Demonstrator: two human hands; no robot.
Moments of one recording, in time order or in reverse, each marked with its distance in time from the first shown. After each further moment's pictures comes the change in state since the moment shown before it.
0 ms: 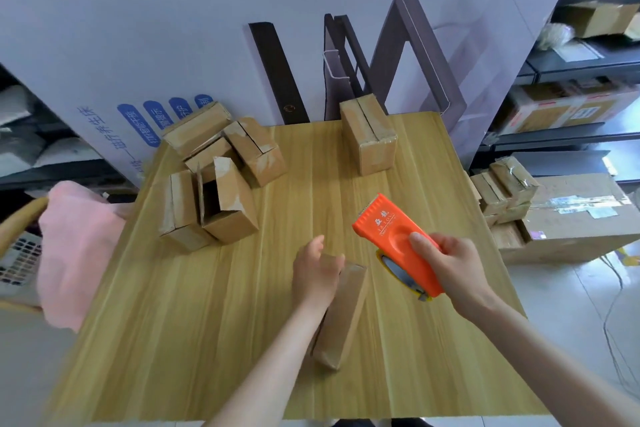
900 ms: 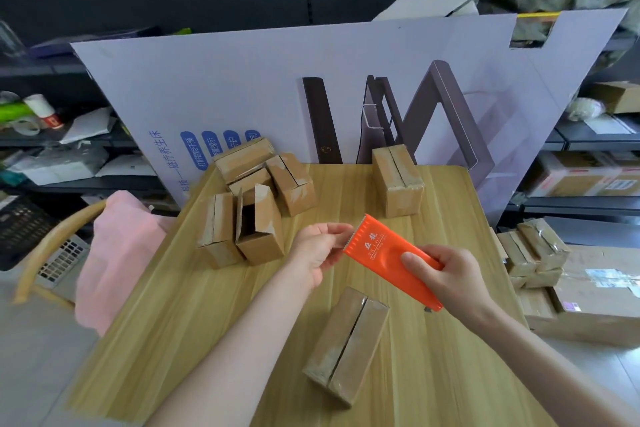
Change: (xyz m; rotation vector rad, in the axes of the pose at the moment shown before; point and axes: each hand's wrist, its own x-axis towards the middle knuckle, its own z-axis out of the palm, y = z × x) left_hand -0.001 0.087 -0.095 -0.739 -0.189 -0.184; right_hand -0.007 -0.056 0.017 -0.240 -0.150 -0.290
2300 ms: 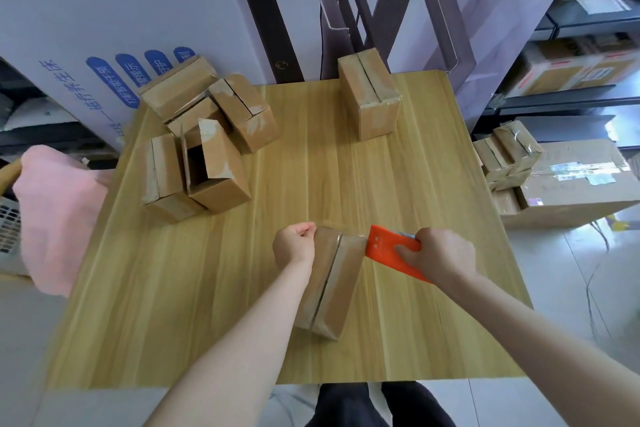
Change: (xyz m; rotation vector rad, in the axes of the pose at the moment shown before) left_hand 0.099 -0.171 -0.017 0.449 0.435 -0.067; right_hand 0.007 0.129 0.021 -1.095 -0.117 0.399
